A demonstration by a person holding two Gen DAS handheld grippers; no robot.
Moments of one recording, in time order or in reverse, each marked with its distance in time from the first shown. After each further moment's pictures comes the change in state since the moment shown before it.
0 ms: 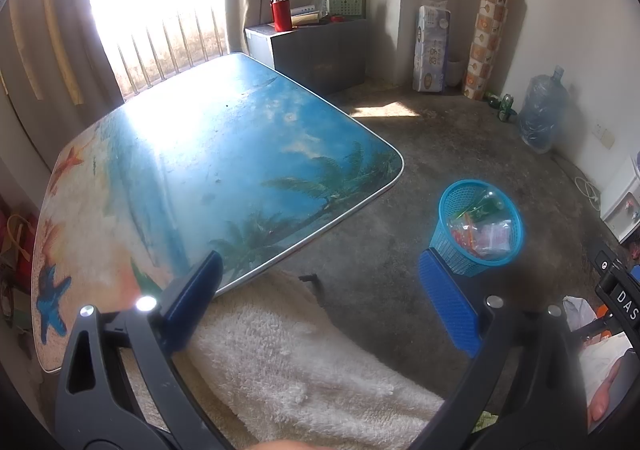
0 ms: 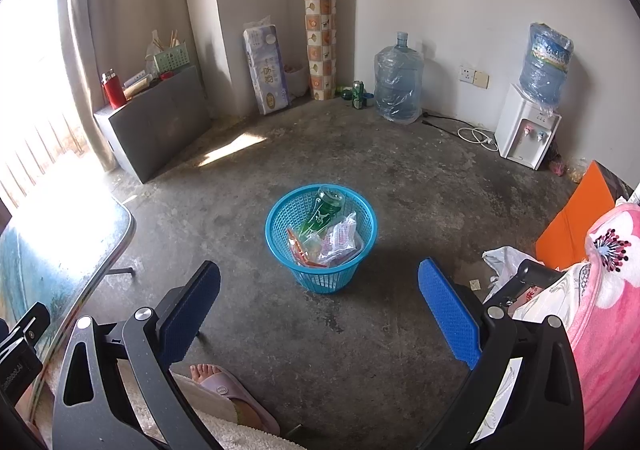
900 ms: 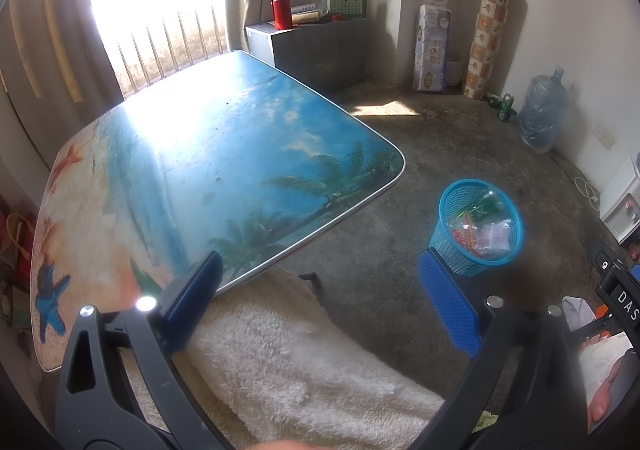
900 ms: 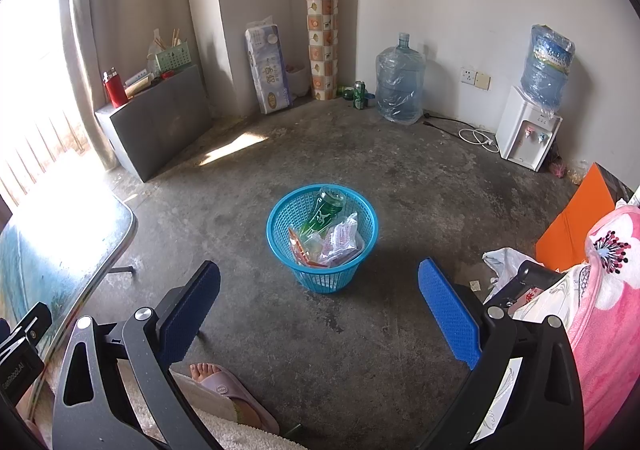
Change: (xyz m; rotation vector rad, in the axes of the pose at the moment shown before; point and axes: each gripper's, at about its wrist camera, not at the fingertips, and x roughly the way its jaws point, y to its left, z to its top) left arm 0.000 0.000 0.001 -0.001 0.003 0.000; right arm -0.001 0.003 0.001 -0.003 0.000 0.000
